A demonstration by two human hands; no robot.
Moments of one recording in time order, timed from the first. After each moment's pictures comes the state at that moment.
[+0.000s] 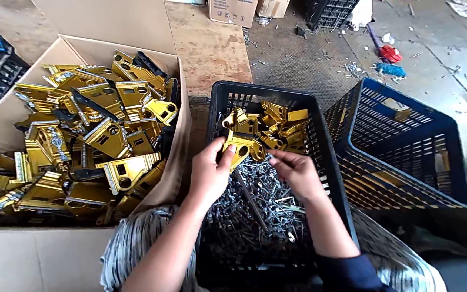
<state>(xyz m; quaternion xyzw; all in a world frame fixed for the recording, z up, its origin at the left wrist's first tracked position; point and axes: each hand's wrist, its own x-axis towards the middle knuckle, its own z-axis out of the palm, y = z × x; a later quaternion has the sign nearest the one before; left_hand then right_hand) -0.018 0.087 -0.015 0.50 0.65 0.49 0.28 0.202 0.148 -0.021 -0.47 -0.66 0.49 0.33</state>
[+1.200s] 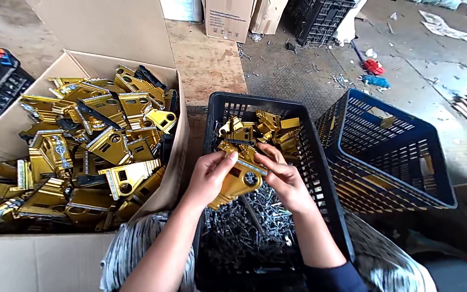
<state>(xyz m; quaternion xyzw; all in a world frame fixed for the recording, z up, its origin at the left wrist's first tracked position) -0.023 0.080 -0.015 0.53 0.45 0.60 0.41 0.189 0.131 -0.019 -0.23 -0.70 0.54 0.40</state>
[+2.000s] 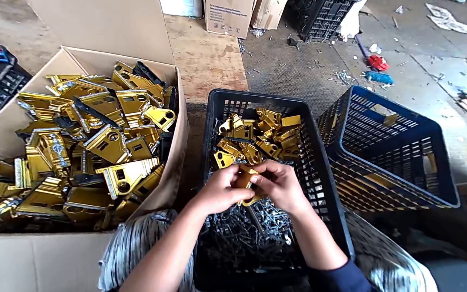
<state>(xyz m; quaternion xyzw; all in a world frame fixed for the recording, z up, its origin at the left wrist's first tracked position) -0.010 0.078 -0.025 0.52 0.45 0.41 0.59 0.181 0.125 -0.018 -0.36 -0.73 0.45 0.36</state>
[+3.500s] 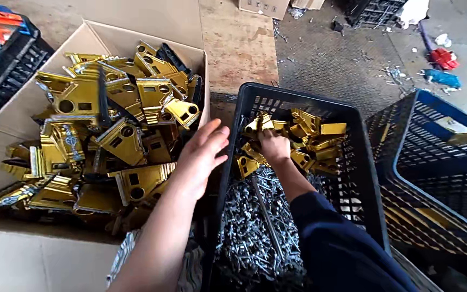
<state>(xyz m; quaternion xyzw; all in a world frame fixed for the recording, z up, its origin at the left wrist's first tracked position) -0.090 0.120 -0.001 0.28 0.58 0.57 0.51 0.076 0.301 -0.126 -0.48 -0.87 0.02 -0.04</state>
